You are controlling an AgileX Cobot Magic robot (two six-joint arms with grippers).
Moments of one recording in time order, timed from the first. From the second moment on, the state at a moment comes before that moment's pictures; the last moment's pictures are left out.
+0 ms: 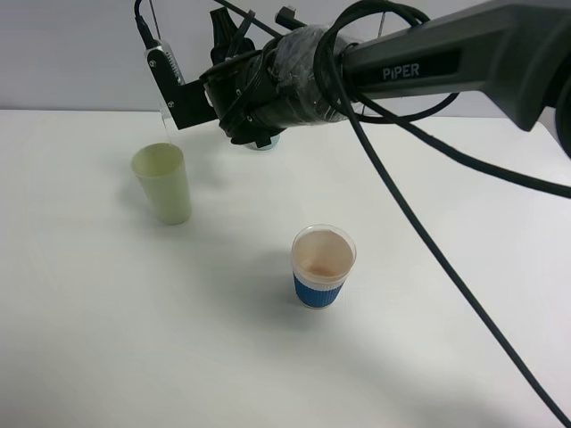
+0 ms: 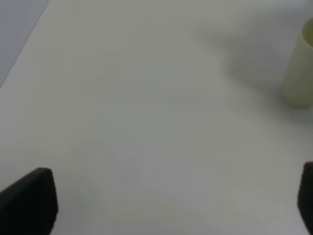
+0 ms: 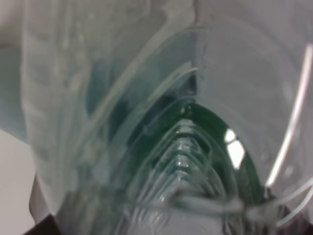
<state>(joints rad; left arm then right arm) 0.13 -0.01 -0.50 0.02 1.06 -0.02 0.89 2.18 -1.61 -1.55 0.67 0.02</state>
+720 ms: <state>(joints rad) 0.13 -0.01 -0.50 0.02 1.06 -0.02 0.89 2.18 -1.61 -1.61 0.67 -0.01</state>
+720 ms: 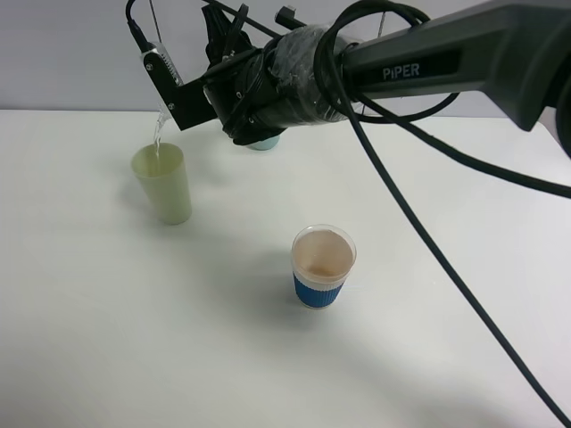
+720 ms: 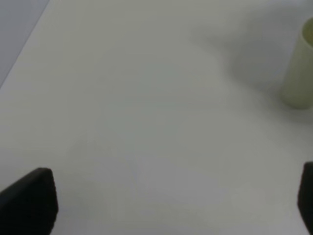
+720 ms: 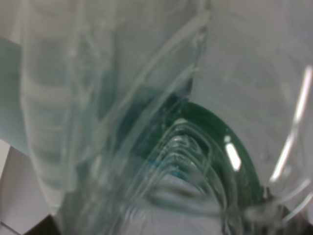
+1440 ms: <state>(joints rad) 0.13 -0.01 -0.50 0.02 1.06 -0.02 0.89 2.18 -1.61 -1.69 0.67 -0.02</state>
